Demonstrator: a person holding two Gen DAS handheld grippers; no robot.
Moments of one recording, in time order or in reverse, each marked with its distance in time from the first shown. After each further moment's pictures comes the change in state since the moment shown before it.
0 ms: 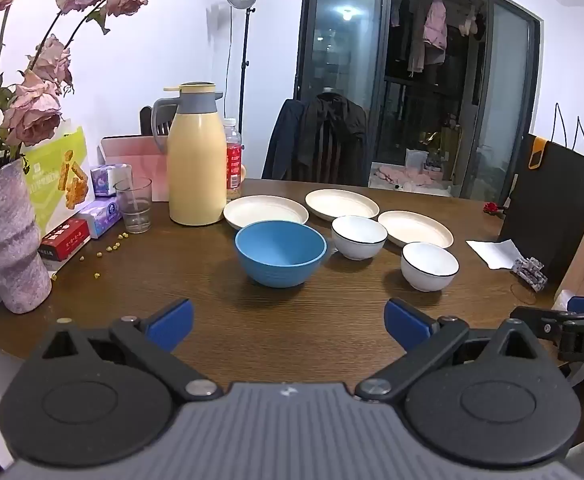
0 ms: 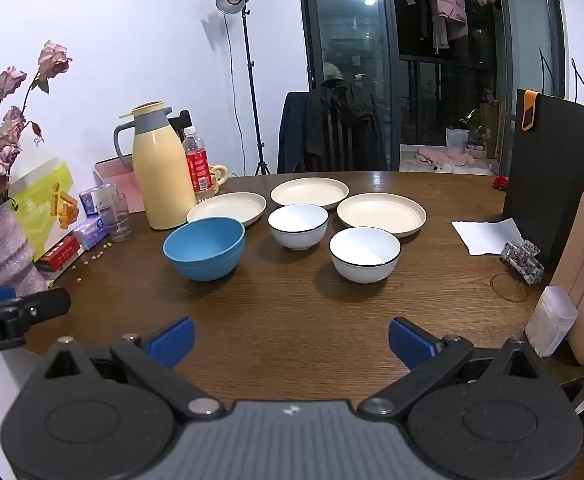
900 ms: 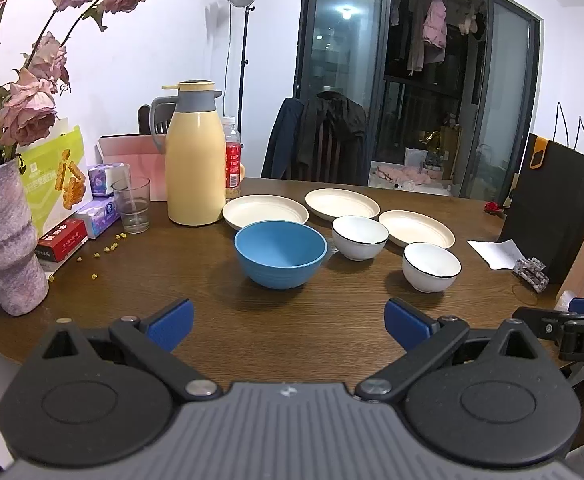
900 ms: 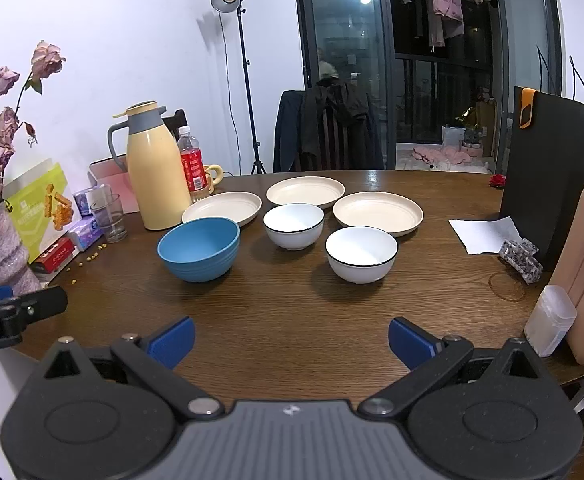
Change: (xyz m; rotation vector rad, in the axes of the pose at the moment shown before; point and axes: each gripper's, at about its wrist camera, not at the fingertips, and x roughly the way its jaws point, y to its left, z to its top) left arm 0.008 0.000 0.000 0.003 0.003 -0.001; right arm 0.005 -0.002 0.000 0.014 0.006 -0.001
